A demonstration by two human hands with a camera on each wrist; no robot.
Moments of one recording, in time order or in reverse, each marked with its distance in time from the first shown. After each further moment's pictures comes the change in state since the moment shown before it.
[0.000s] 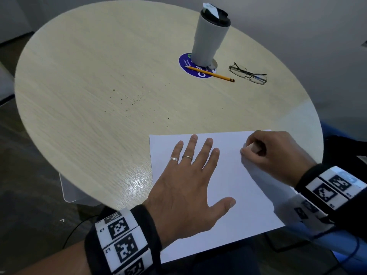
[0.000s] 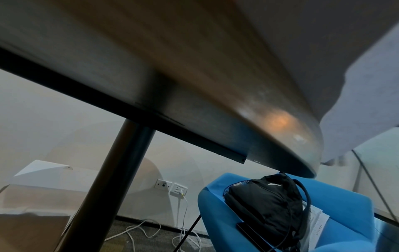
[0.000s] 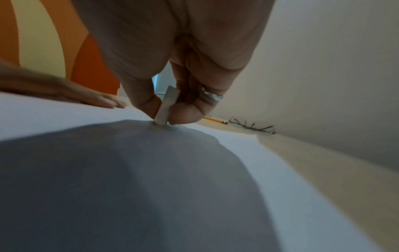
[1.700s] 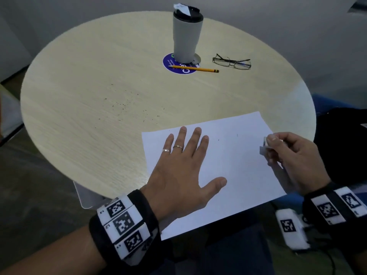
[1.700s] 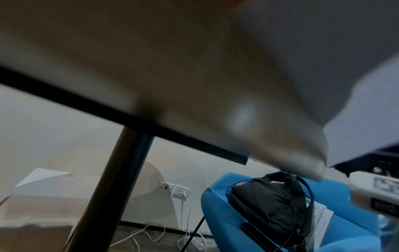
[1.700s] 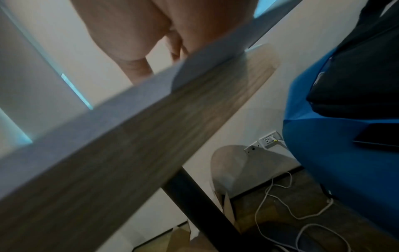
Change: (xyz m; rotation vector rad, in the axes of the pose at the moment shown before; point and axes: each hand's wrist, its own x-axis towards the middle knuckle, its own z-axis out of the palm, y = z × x) left_hand 0.002 0.004 -0.003 0.037 -0.069 -0.030; right_hand -0.071 0.028 0.032 1.135 0.439 0.380
